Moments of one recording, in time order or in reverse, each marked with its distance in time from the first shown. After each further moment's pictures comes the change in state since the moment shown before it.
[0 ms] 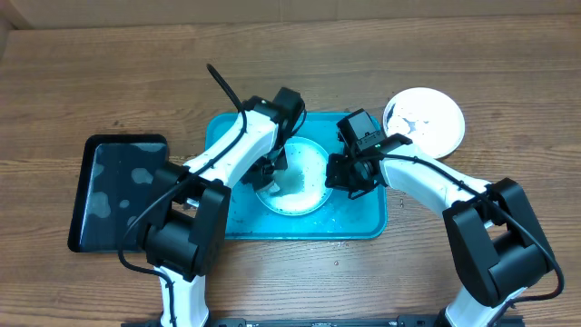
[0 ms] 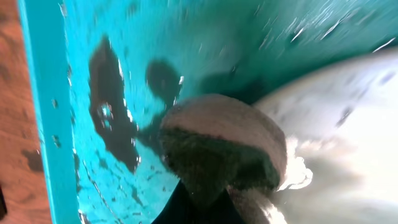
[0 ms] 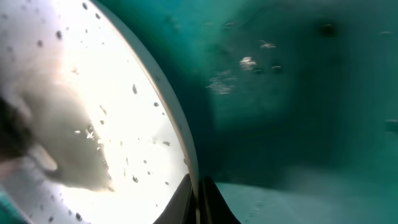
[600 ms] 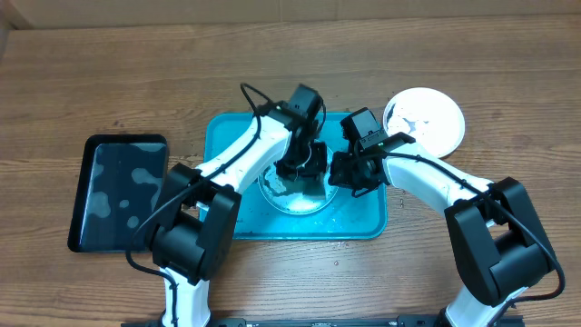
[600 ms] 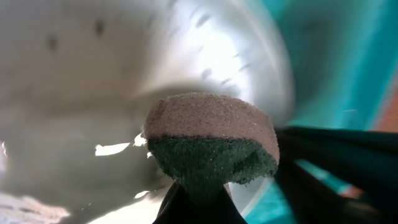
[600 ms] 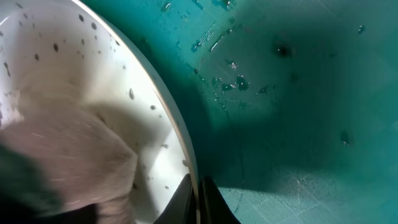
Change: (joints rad) left arm -0.073 0.003 -0.043 0.212 0.574 0.142; right arm -0.014 0.000 0.000 0.005 0.027 -0.001
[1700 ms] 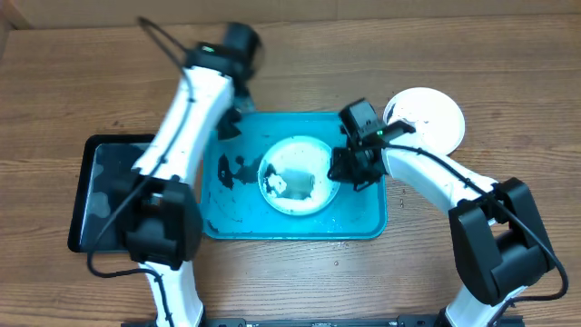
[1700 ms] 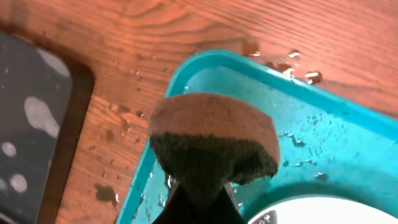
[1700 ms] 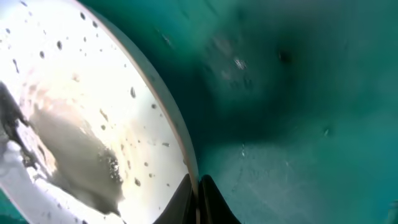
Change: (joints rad) left arm 0.303 0.006 0.422 -0.397 -0.555 -0.146; right arm 0.000 0.005 0.140 -0.169 0.025 -0.105
